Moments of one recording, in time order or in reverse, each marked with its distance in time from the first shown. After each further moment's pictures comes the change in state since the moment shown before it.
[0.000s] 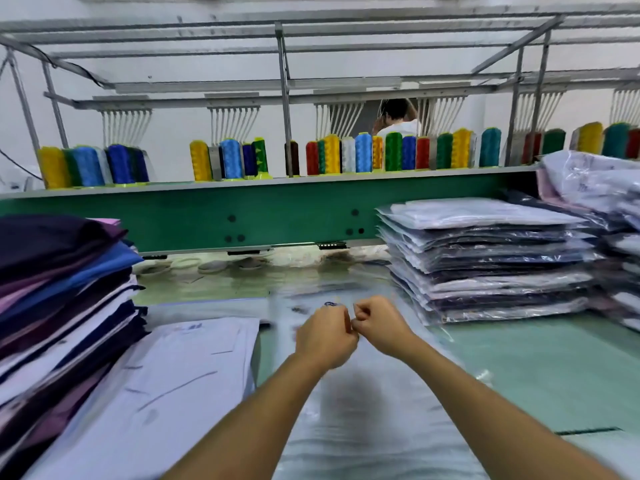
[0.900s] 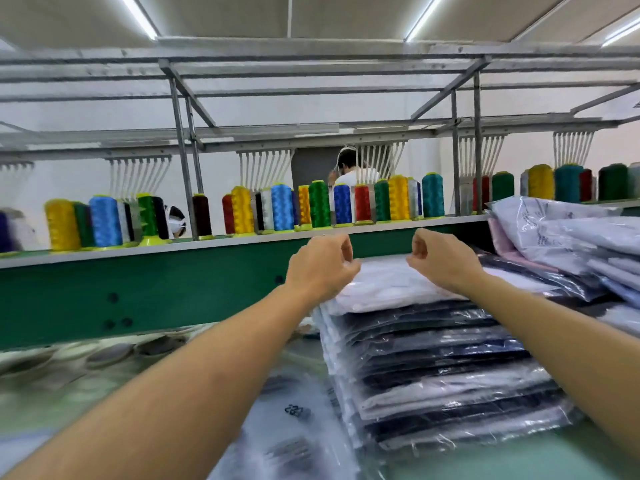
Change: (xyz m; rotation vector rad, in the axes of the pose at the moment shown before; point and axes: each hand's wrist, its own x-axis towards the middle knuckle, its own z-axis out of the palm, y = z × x) left_hand 0.273 0.186 -0.030 0.017 0.329 0.338; right_hand 0.188 0.156 -0.306 -0.510 0.390 0.000
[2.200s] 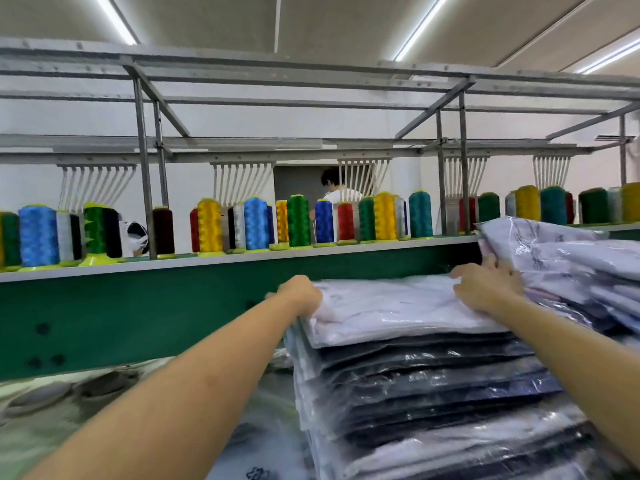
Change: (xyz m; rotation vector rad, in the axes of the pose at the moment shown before) left_hand 0.076 -0.046 0.073 -0.102 -0.333 -0.466; right_hand 0.037 0.102 0.011 -0.494 -0.143 0.414
